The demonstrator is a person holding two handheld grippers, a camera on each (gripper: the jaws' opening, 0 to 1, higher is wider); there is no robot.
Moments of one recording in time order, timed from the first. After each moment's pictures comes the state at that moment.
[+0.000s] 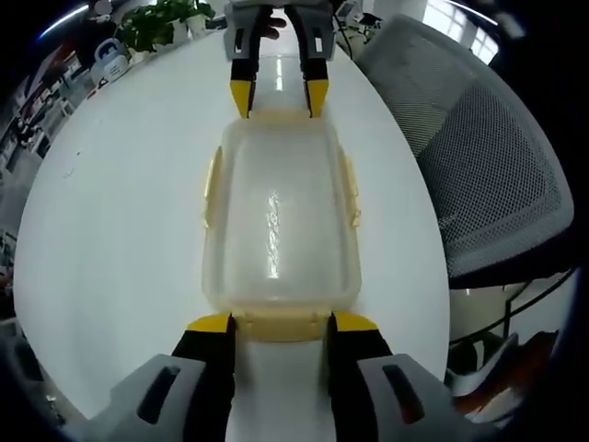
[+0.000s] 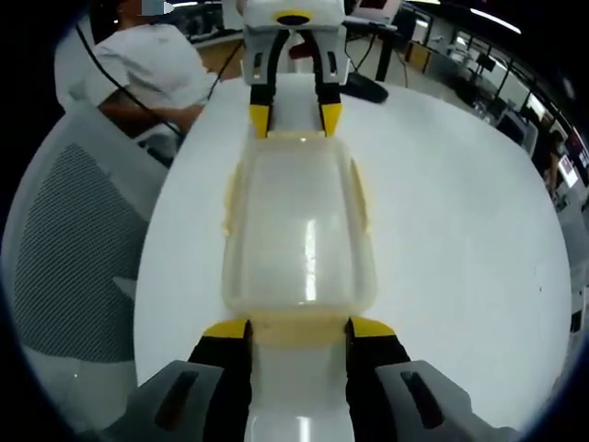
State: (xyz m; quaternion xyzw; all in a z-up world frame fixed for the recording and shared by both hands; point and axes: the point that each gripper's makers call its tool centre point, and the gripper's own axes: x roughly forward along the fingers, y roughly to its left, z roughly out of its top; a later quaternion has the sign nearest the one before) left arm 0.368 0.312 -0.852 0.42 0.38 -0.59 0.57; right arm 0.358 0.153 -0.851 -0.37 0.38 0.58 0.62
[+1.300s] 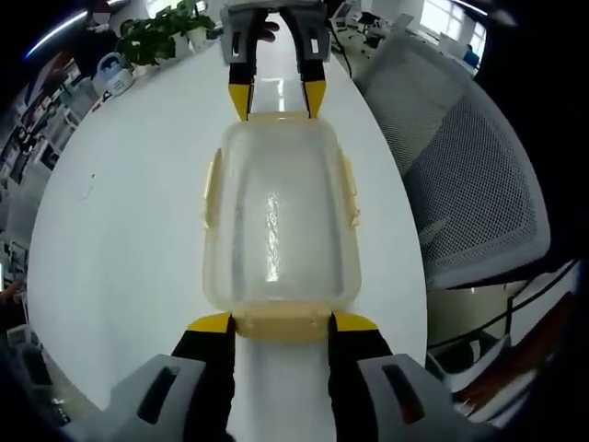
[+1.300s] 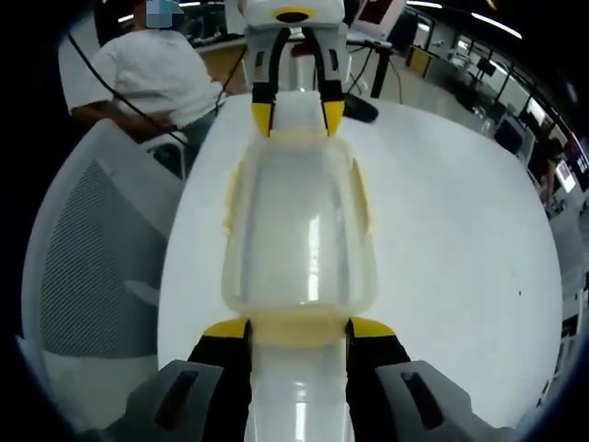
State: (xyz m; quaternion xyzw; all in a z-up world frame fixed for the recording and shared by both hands) left arm 0.373 0.298 -0.799 0.43 0.37 -0.59 0.58; right arm 0.362 0.139 -0.799 -0.37 0.37 0.59 0.62
